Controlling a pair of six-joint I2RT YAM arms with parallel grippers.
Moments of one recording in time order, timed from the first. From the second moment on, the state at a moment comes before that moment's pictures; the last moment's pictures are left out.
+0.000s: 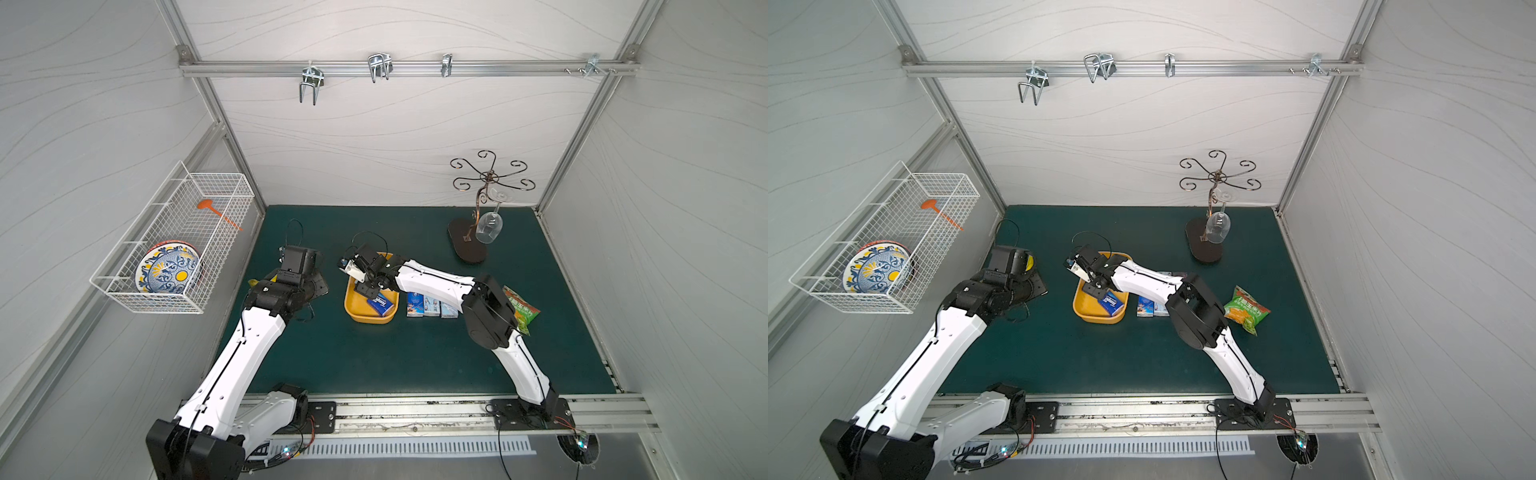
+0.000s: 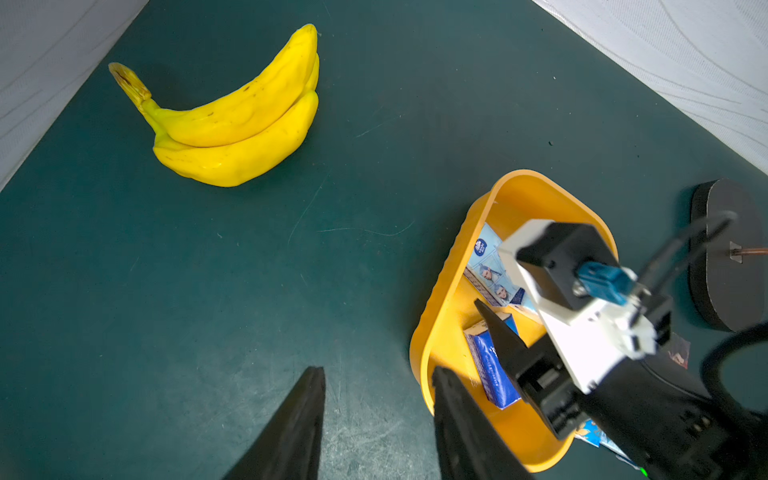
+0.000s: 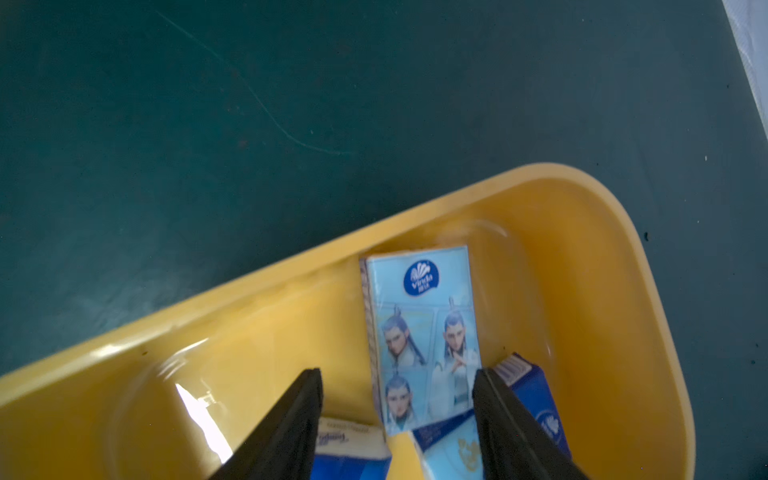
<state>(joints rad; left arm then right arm) -0.23 1.05 1.02 -0.91 -0.21 -0.66 1.01 2.32 1.96 -0.62 0.15 -0.32</state>
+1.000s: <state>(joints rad) -0.22 1.04 1.02 -0.93 -0.21 -0.64 0.96 2.37 1.97 -0.56 0.13 -0.27</state>
